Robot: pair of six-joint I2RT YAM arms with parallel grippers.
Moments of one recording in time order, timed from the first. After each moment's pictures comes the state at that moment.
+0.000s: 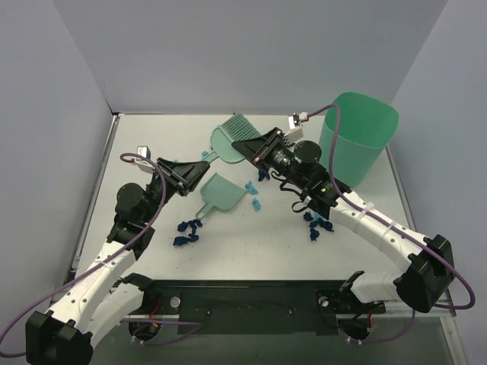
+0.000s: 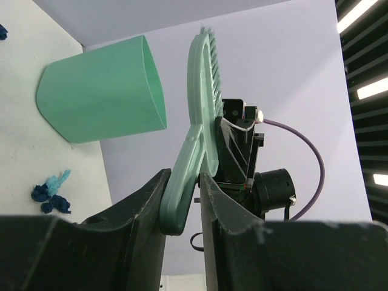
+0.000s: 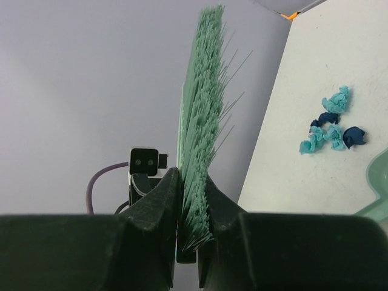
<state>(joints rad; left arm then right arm) -0.37 0.83 0.57 0.44 0.29 -1.48 0.72 1.31 1.06 0.27 -0.06 1.15</state>
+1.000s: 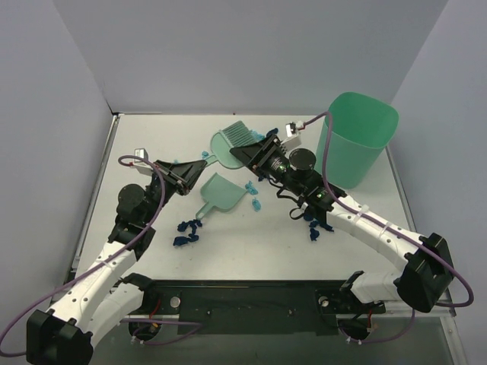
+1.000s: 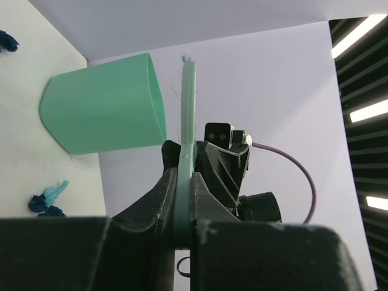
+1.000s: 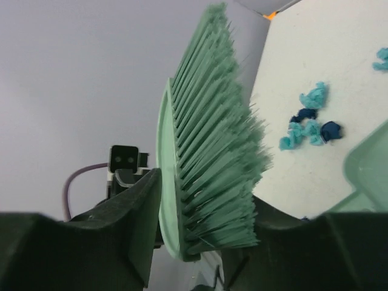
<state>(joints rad) -0.37 0.83 0.55 0.46 0.21 -1.54 0.75 1.31 0.98 0.33 0.00 1.14</state>
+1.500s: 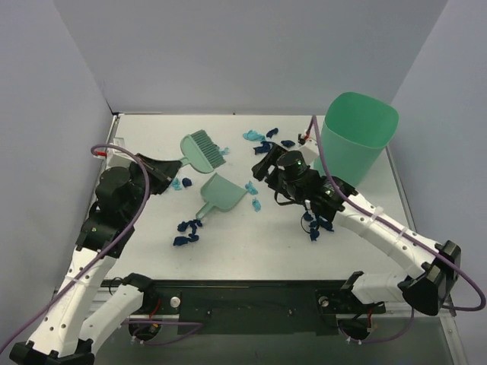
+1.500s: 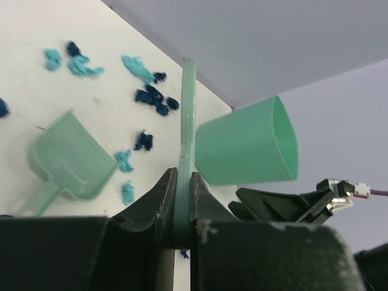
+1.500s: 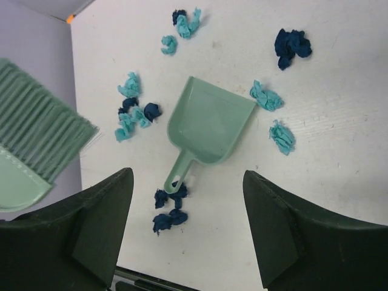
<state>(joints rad) -0.34 0.76 0.89 -0.28 0.00 -1.04 0.79 1.24 1.12 -0.42 0.36 1.01</state>
